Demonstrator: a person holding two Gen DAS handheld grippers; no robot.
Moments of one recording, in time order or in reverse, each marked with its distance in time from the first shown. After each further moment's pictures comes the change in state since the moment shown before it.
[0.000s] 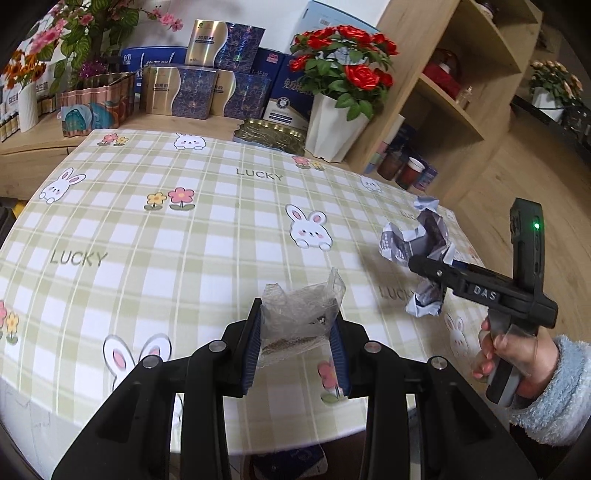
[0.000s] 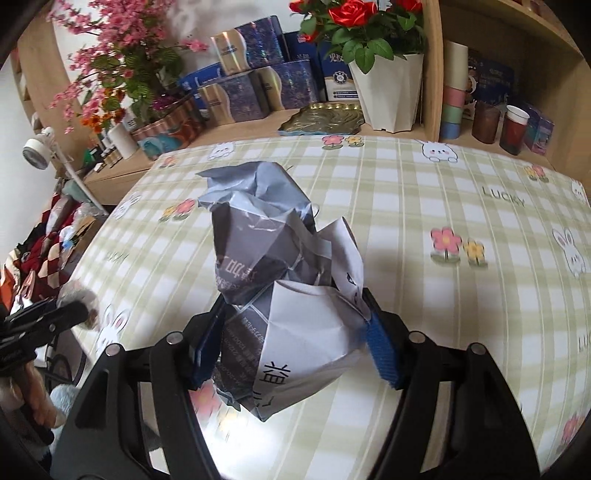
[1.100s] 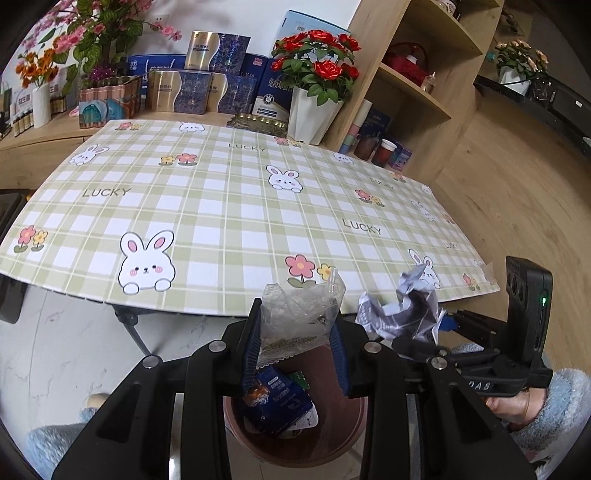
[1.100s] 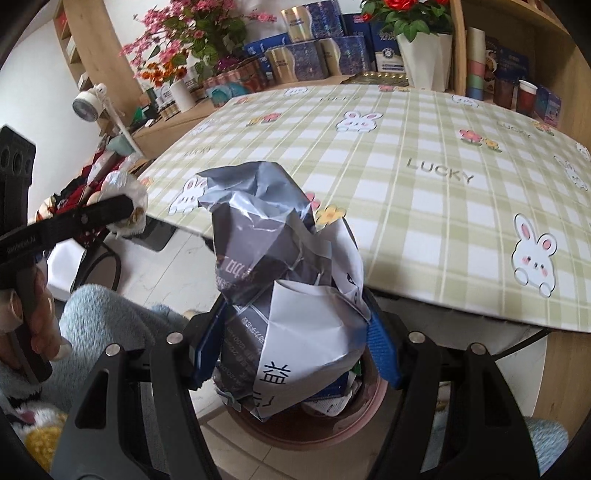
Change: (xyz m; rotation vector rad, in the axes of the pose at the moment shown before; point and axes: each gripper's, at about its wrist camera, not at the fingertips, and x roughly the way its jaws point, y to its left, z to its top) left arm -0.082 -0.033 -0.119 0.035 -0.022 -0.006; right arm -0.079 0.067 -0.181 -0.098 0.065 0.122
